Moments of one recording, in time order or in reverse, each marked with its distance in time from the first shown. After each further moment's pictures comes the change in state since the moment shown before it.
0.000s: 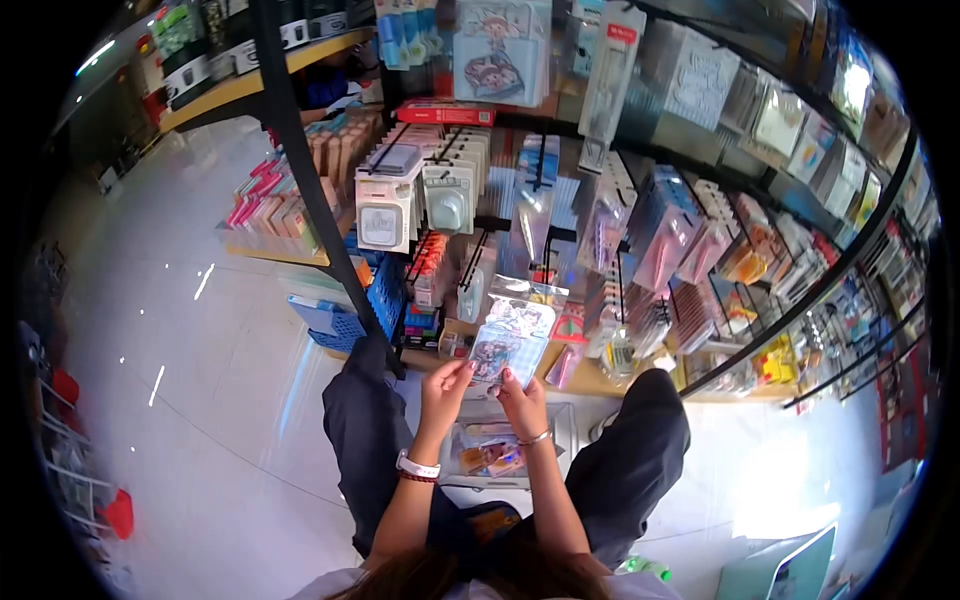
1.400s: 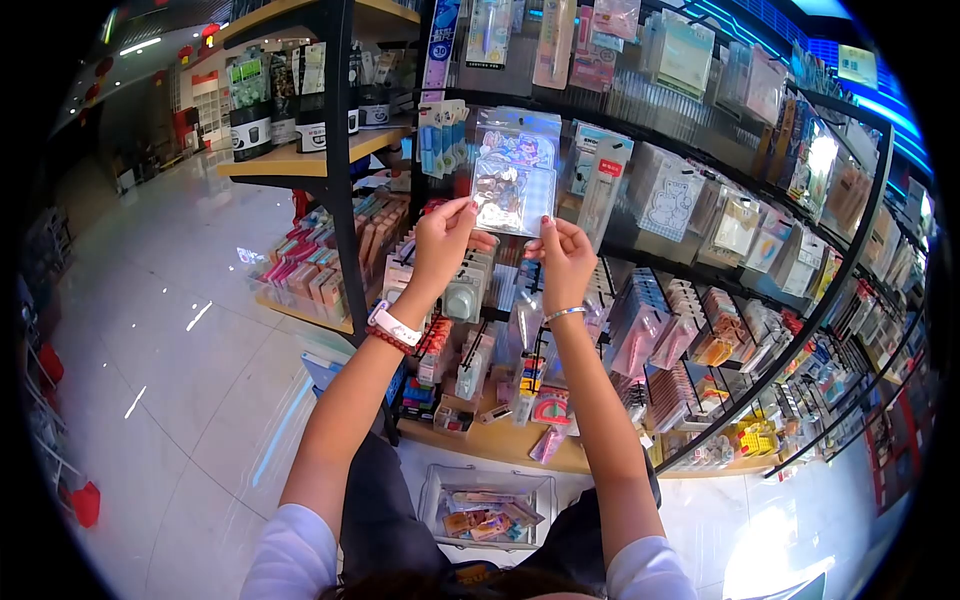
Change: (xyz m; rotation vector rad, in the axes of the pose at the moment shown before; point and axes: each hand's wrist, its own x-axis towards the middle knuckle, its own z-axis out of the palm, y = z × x) left_hand 0.177 0.286 0.062 0.018 -0.179 0.551; right_hand 0.125 -0.248 0.222 -0.241 -0.129 -0.734
